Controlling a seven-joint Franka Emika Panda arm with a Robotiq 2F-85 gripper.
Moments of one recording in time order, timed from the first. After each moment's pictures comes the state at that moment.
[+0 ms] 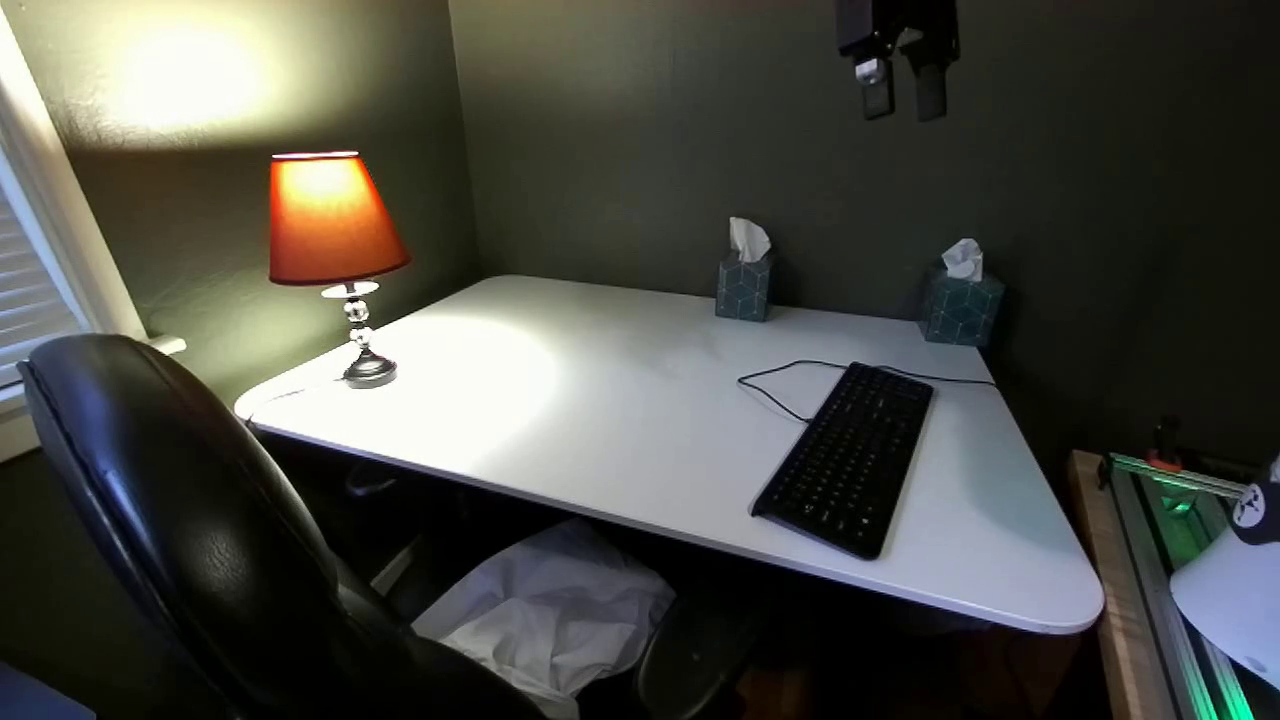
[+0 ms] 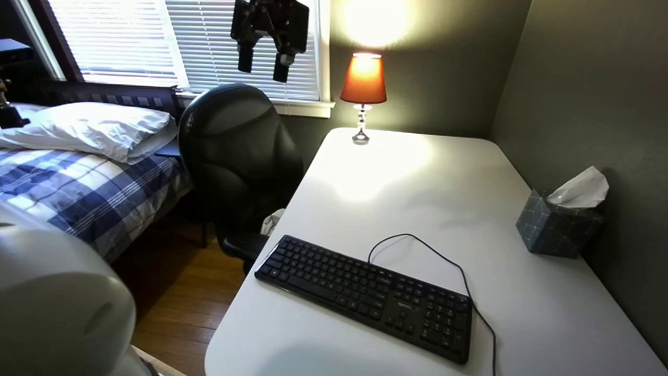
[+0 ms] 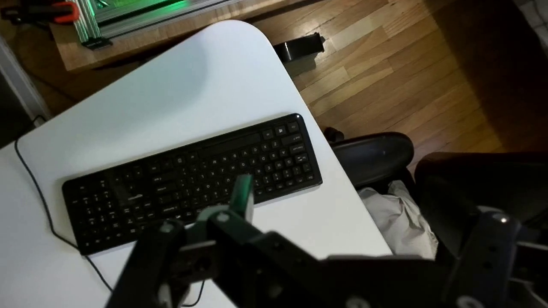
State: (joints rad) arm -0.05 -0.40 0.02 -2.13 0.10 1.47 0.28
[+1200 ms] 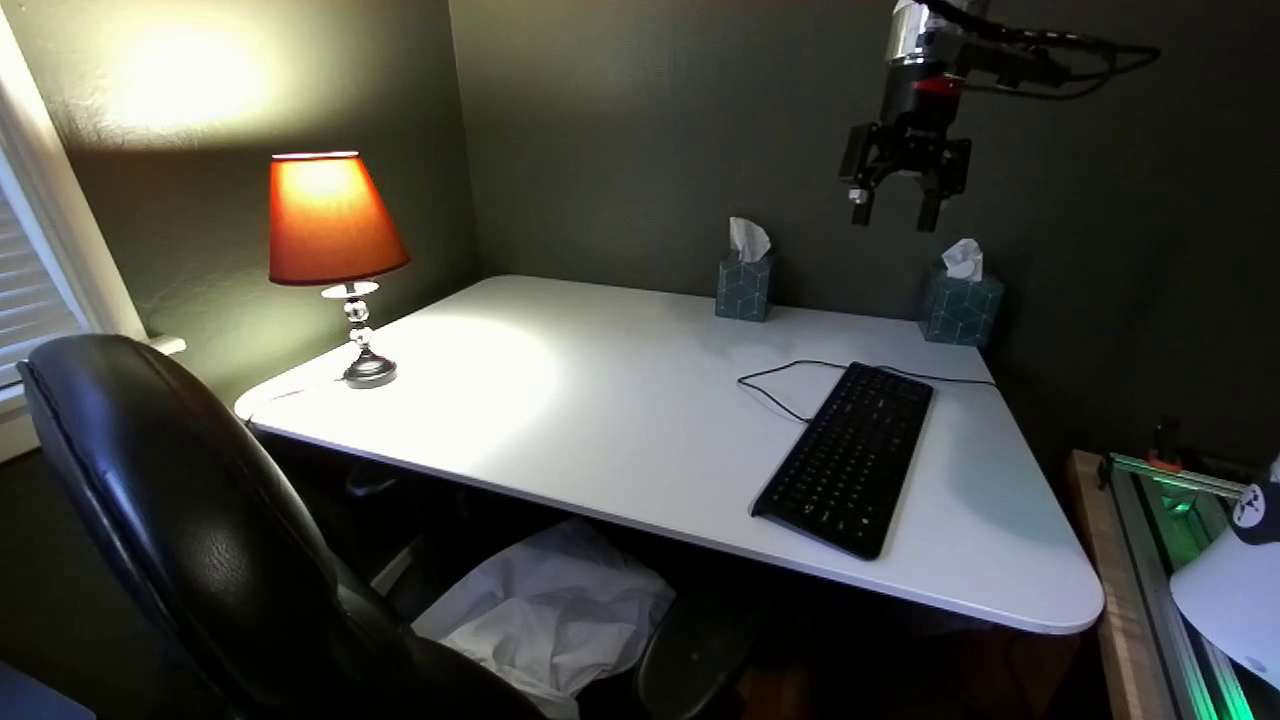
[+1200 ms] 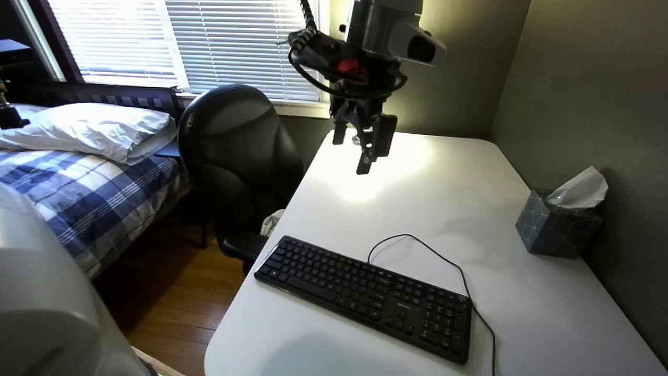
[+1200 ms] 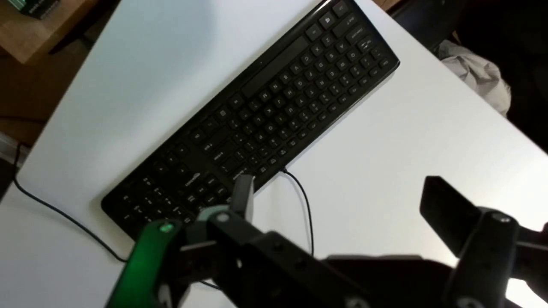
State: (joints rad) arm -0.24 -0.42 -0.17 -2.47 0.10 1.98 0.29
